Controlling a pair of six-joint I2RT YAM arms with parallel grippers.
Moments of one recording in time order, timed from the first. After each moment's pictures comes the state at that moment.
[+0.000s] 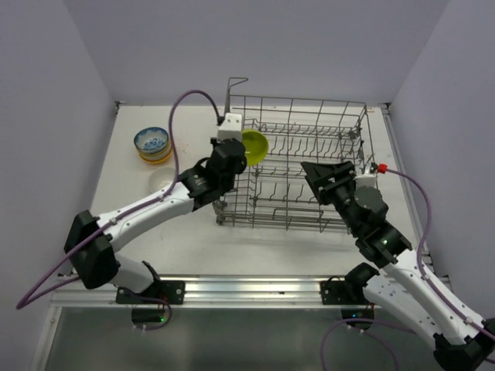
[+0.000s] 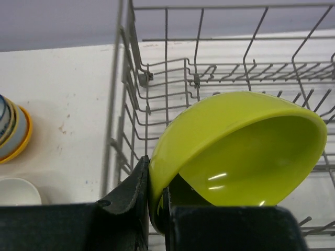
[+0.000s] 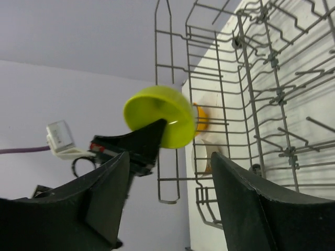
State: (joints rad) left arm -0.87 1.48 1.18 -0.09 -0.77 -0.28; right arm 0.60 0.66 0.65 -0.10 0.26 1.35
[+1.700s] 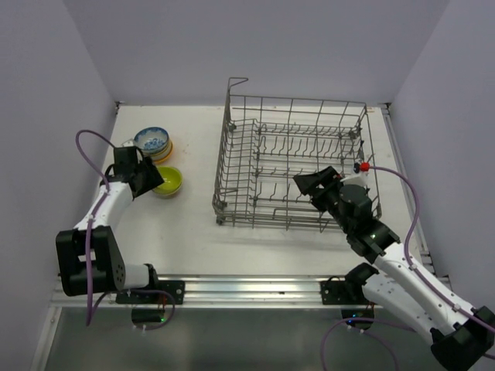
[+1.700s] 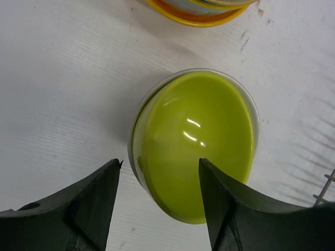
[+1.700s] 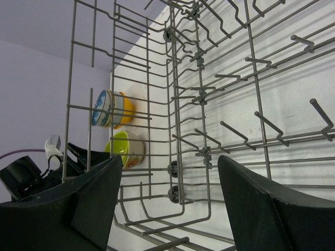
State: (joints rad) left arm 0.13 1.34 0.82 -0.36 0.02 -0.40; right arm 0.57 0.71 0.56 -0.13 0.24 1.08
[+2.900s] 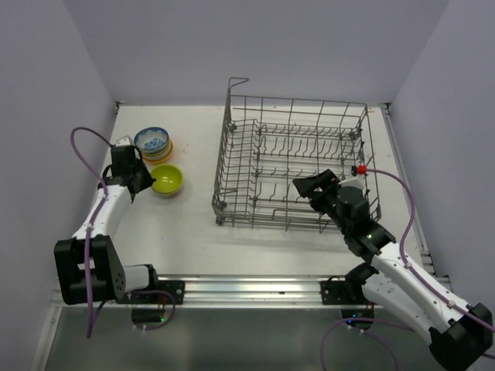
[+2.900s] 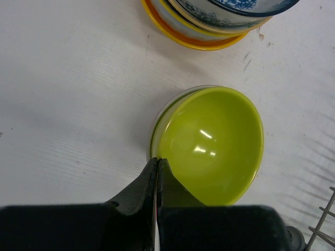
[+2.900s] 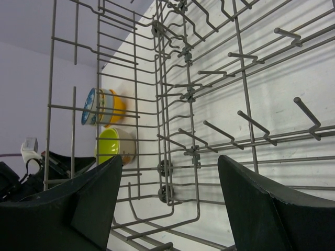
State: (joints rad) left arm 0.13 1.28 0.82 -0.34 -0.05 -0.38; right arm 0.56 0.72 0.50 -0.09 0.22 1.08
